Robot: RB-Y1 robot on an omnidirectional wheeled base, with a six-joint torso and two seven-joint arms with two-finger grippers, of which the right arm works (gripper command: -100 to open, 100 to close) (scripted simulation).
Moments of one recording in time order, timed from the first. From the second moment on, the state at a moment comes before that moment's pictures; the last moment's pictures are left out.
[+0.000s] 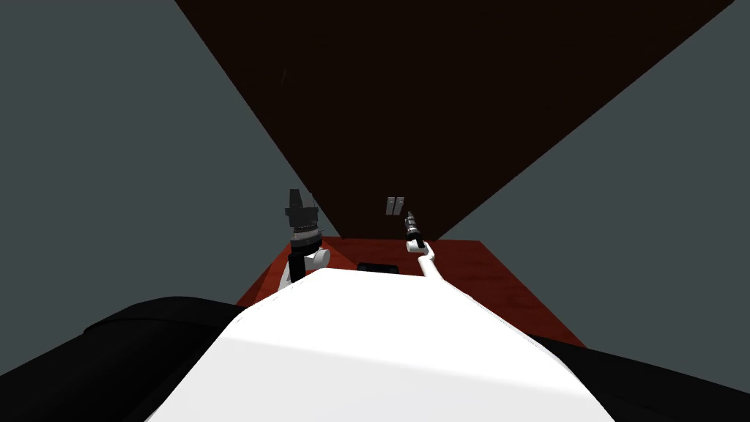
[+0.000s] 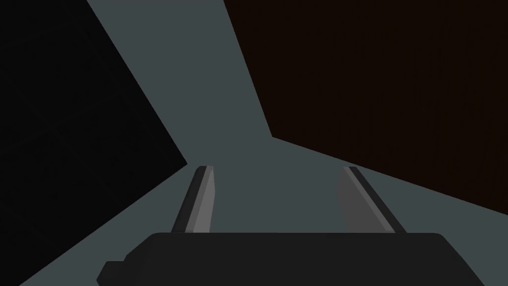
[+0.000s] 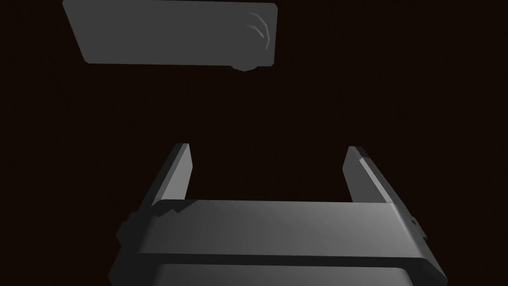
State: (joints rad) arm -0.12 -0.11 0.00 -1.16 -0.03 -0.33 -0.07
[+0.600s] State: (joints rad) arm -0.11 -0.17 -0.05 -1.09 -0.05 -0.34 -0.09
